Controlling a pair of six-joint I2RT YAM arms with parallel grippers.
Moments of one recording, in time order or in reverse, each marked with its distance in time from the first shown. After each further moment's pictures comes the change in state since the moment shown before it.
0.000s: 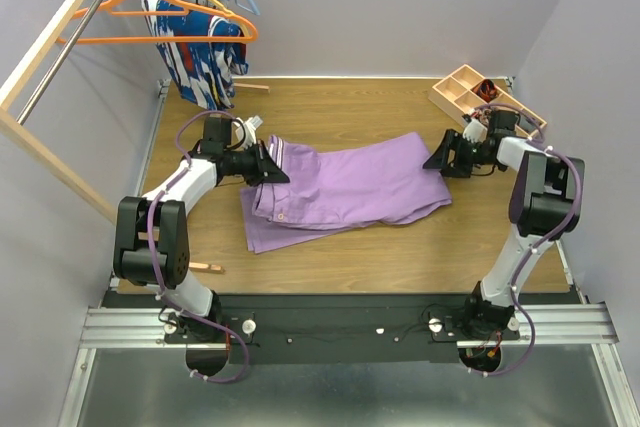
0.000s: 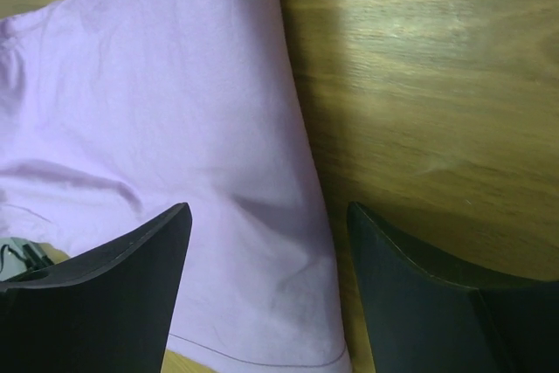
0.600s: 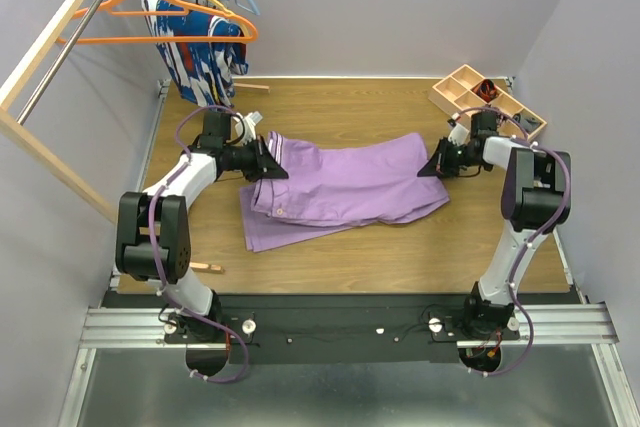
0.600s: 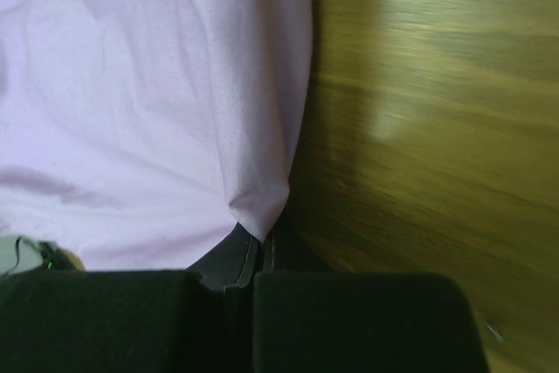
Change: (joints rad) left arm 0.013 0.017 0.019 -0.026 -0.011 0.039; right arm 0.076 0.067 0.013 0.014 0.018 0.064
